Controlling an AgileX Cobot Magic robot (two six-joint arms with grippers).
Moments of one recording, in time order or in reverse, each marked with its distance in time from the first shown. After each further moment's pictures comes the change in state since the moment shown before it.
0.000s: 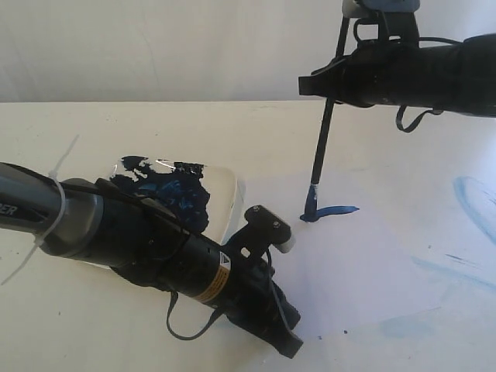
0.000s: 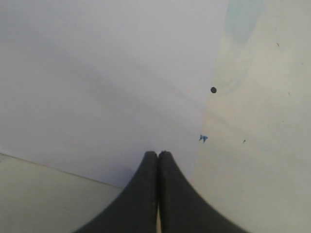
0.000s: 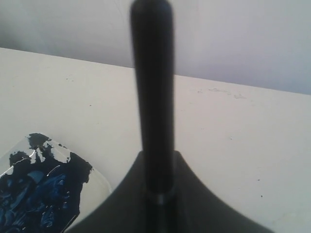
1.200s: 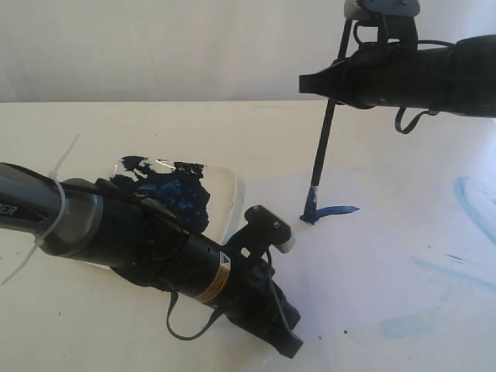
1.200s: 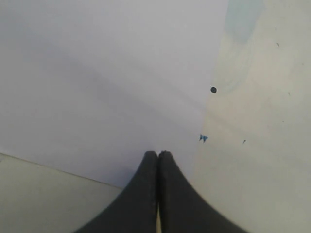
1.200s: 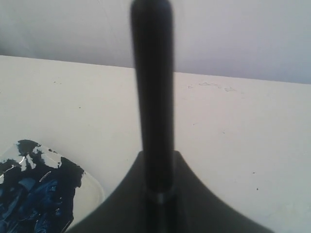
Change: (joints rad) left arm 0.000 0.000 0.000 0.000 0.002 0.000; right arm 0.000 0.030 -0.019 0.001 -0.033 0.049
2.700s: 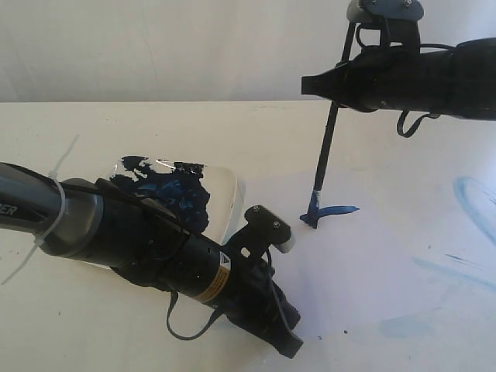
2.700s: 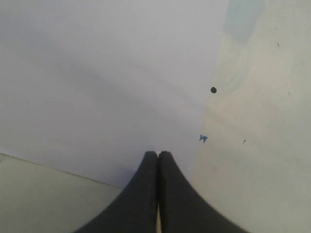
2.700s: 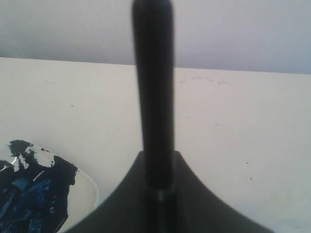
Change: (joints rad) left arm 0.000 0.000 0.000 0.000 0.000 0.000; right arm 0.000 -0.001 0.016 0.004 -0.028 0.023
